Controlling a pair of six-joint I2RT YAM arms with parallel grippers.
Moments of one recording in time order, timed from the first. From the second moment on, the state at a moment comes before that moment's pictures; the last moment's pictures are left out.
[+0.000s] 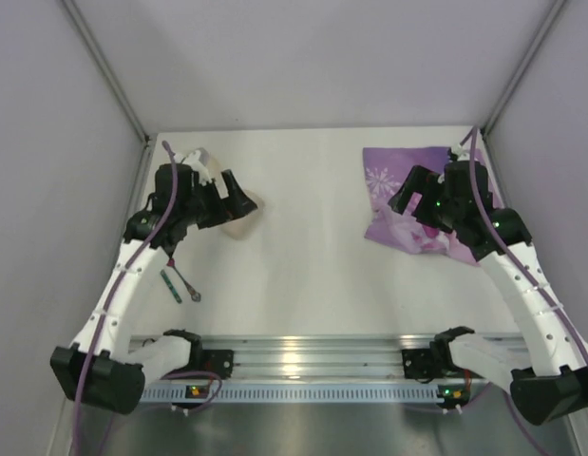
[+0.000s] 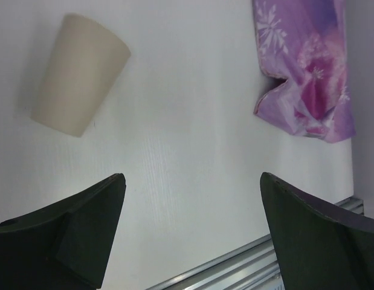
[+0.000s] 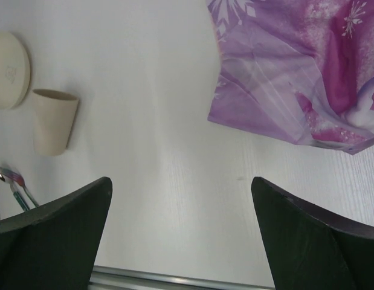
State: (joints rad) left arm -0.21 1.14 1.12 -0.62 0.29 -0.50; right arm 0.30 1.03 1.19 -0.80 0.05 0.60
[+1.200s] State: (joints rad) left arm -0.57 1.19 0.98 -0.72 0.08 -0.63; right arm 0.68 1.26 0.69 -0.45 -0.63 0.67
